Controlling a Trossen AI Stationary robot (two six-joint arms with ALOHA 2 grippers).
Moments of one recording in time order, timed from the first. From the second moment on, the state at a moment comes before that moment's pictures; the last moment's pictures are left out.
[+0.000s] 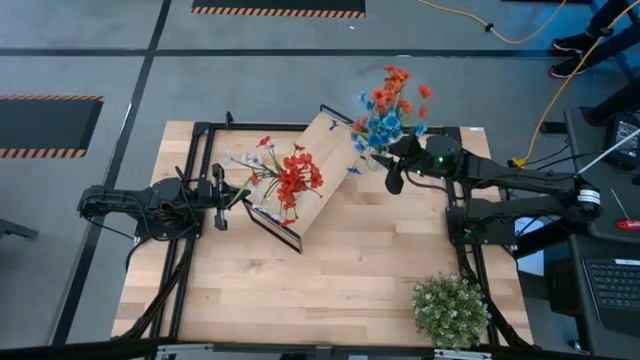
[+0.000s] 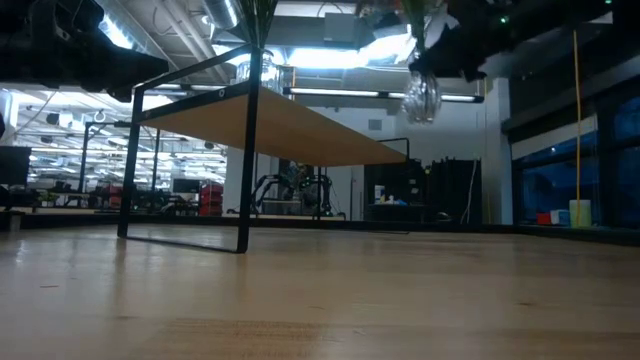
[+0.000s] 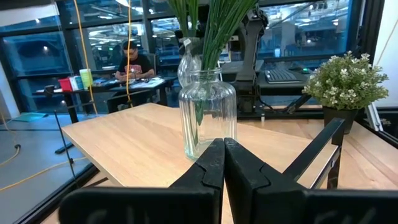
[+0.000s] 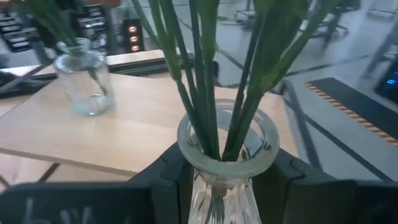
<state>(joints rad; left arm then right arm) -0.04 0.00 0.06 0.03 -0.24 0.07 -0.30 0.94 0.70 -0.03 0.14 0.00</state>
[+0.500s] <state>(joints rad) -0.04 0.00 0.06 0.03 -0.24 0.07 -0.42 1.25 0.87 0.14 -0.14 -0.11</state>
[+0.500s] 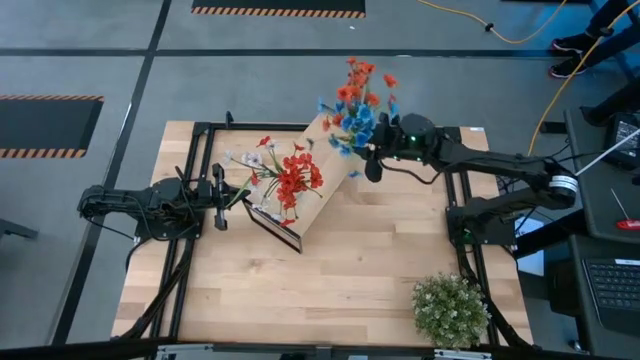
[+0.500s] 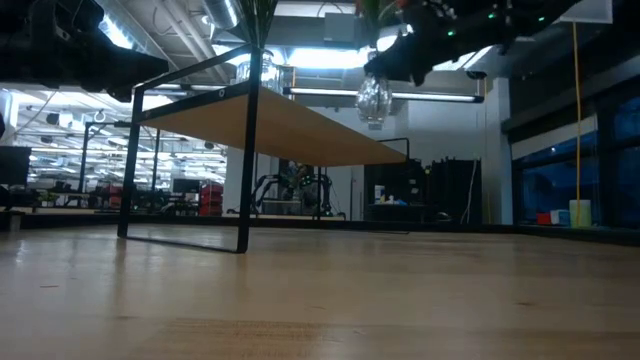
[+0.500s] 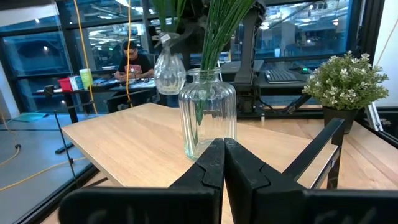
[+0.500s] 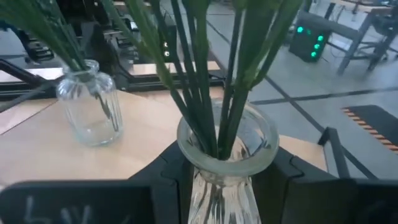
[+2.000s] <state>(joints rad) -0.04 0.00 0.06 0.03 -0.24 0.07 -0.48 1.55 1.06 0.16 -0.19 -0.14</state>
